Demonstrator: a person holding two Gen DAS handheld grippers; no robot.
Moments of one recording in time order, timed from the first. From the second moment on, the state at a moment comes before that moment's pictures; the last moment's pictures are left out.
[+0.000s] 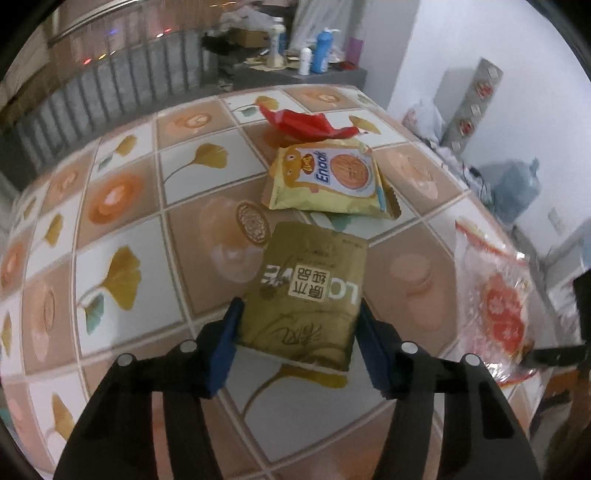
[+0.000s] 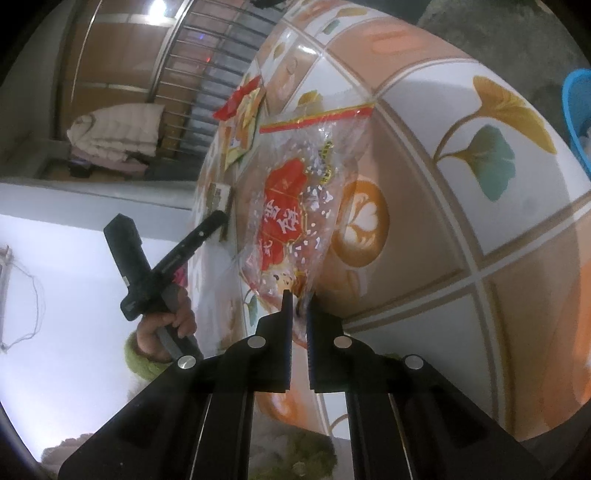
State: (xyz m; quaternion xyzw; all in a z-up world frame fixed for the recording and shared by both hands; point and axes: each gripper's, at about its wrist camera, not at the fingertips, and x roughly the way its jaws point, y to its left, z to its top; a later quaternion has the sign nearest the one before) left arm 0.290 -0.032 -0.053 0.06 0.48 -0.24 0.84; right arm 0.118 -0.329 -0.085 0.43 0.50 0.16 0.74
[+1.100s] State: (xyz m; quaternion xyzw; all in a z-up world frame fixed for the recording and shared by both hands) left arm 0.174 0.003 -0.051 -0.03 0.50 -0.18 0.84; right arm 0.119 -0.311 -0.079 0.42 0.52 0.18 0.72
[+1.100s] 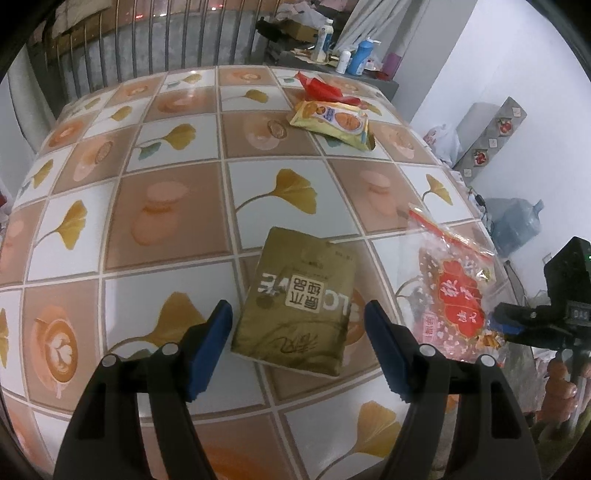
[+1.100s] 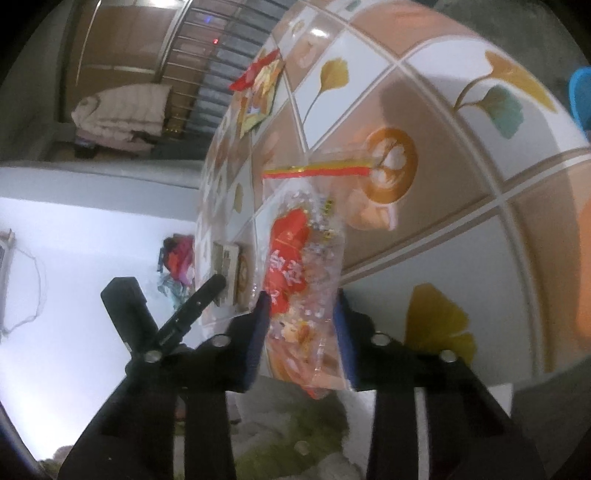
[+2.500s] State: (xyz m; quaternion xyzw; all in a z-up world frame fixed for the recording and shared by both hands) left arm 0.152 -0.011 -0.019 0.05 0.43 -0.17 0.89; right arm 0.115 -0.327 -0.071 0.49 0.46 0.18 0.72
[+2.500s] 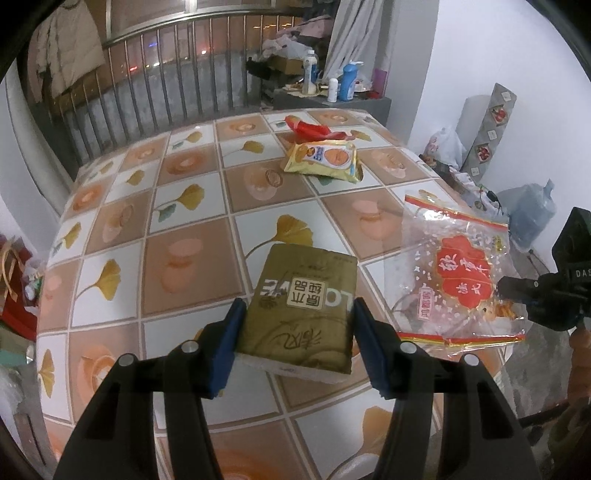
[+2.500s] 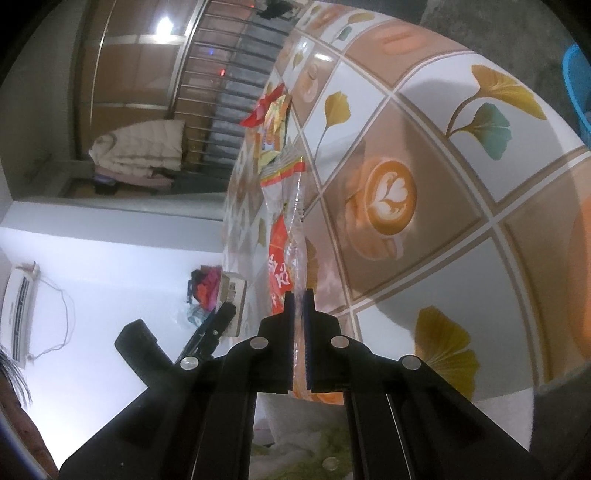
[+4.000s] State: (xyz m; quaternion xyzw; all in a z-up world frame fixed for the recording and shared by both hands) left arm 0.139 -0.039 0.044 0.05 0.34 -0.22 0.91; right arm 0.073 -0.384 -0.037 0.51 0.36 0.15 0.77
